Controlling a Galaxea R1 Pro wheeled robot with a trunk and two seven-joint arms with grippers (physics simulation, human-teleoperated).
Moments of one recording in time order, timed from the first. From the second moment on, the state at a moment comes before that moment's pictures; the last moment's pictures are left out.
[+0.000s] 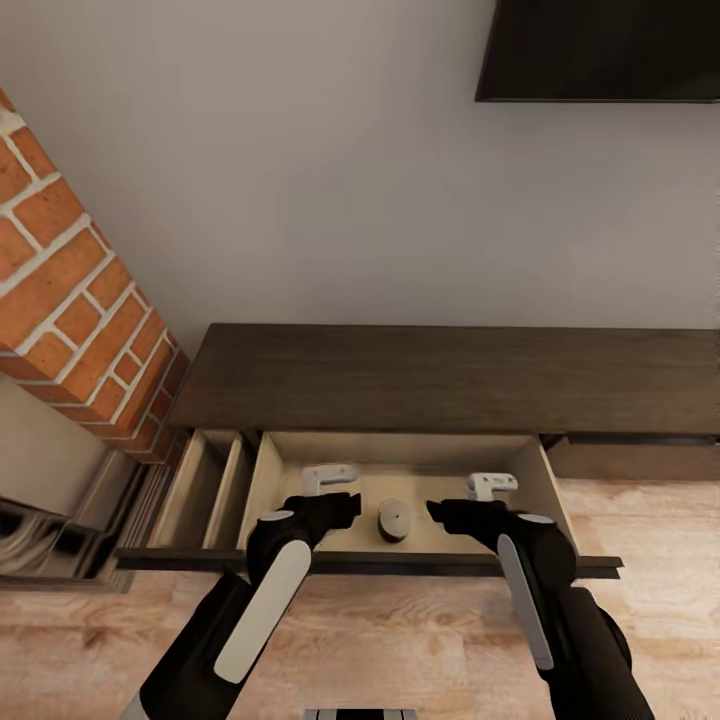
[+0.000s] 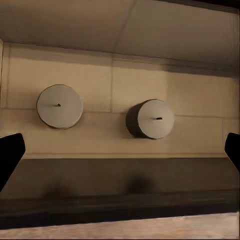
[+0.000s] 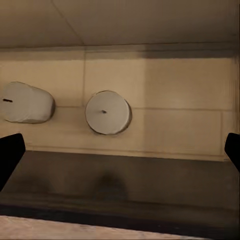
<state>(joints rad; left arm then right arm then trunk) -0.47 -0.10 -0.52 -1.57 0.71 0.78 0.75 -0.37 0.07 0.04 -1.62 -0.07 0.97 0.00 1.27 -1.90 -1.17</state>
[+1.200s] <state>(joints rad) -0.16 0.02 -0.52 -1.55 0.70 0.61 0.75 -0.23 -0.01 0.04 -1.61 -0.05 0.76 -0.22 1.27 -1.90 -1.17</state>
